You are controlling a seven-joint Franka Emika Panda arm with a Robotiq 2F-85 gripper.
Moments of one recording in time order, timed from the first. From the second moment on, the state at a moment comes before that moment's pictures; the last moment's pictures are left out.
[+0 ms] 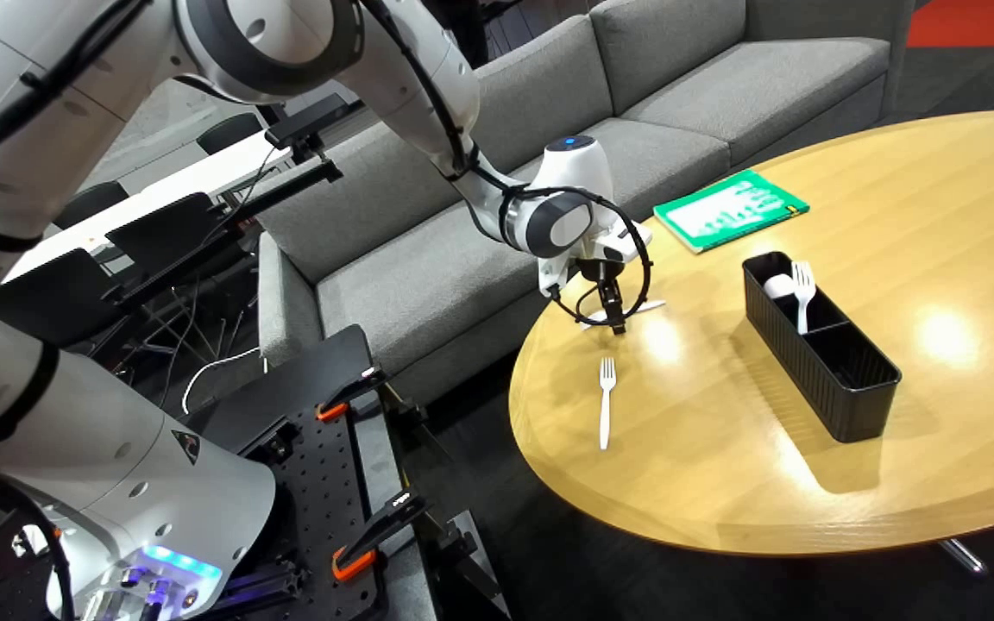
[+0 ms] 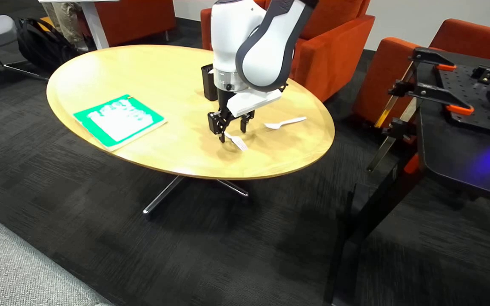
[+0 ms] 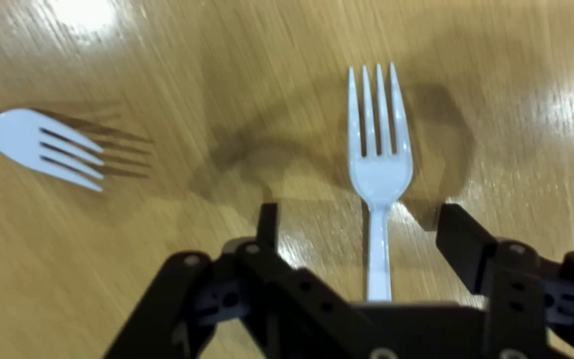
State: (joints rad) arm 0.32 1.20 -0.05 -1.59 0.10 2.80 0.65
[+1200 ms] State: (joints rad) arm 0.30 1.09 -0.05 -1.68 0.28 2.84 0.70
